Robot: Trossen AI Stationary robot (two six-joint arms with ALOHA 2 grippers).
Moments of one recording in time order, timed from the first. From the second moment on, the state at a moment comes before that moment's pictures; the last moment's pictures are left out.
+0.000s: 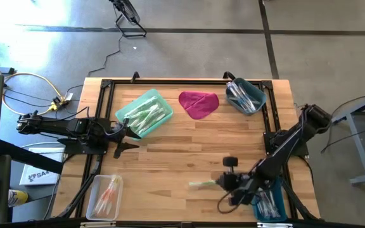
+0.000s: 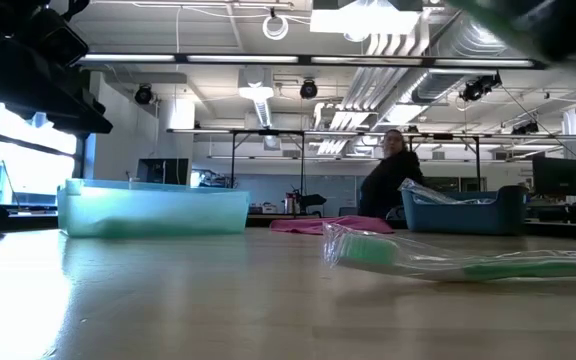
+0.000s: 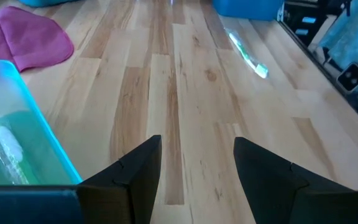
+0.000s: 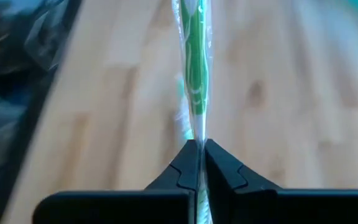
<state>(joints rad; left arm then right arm) -0.09 0.30 0.21 -0.28 0.03 -0.13 0.77 1.55 1.00 -0.41 0.49 0.55</state>
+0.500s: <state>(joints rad) -0.09 0.30 0.21 -0.28 0.03 -0.16 0.52 1.51 1.00 -0.28 0.52 0.36</state>
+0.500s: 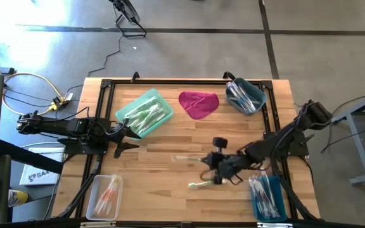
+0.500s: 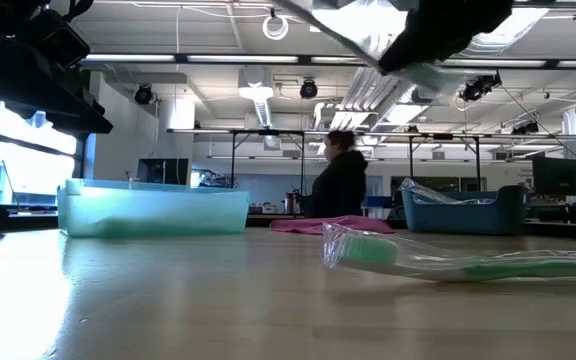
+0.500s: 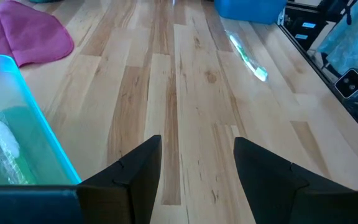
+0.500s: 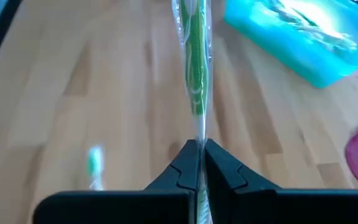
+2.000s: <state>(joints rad) -0.09 0.30 0.21 0.19 -0.26 -0.16 0.00 1.57 1.00 0.31 0.02 -0.01</state>
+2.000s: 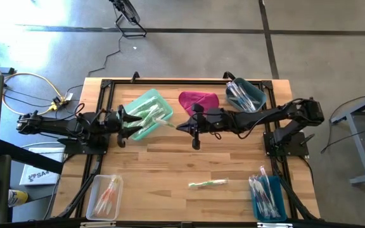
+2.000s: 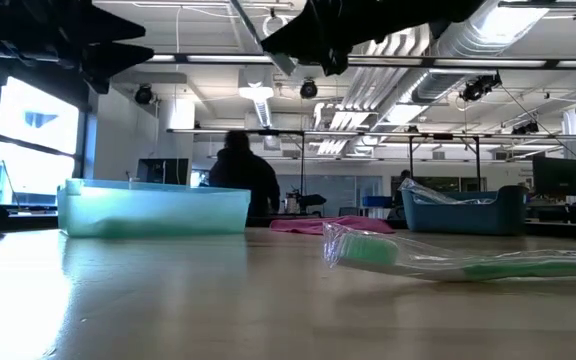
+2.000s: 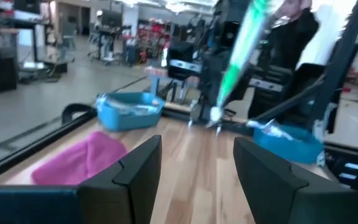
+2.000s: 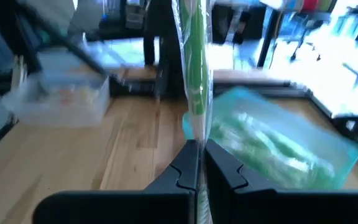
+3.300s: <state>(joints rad) -0.09 0.74 0.21 0.81 -0.14 0.09 0.00 1.72 1.00 0.59 0.02 0.01</state>
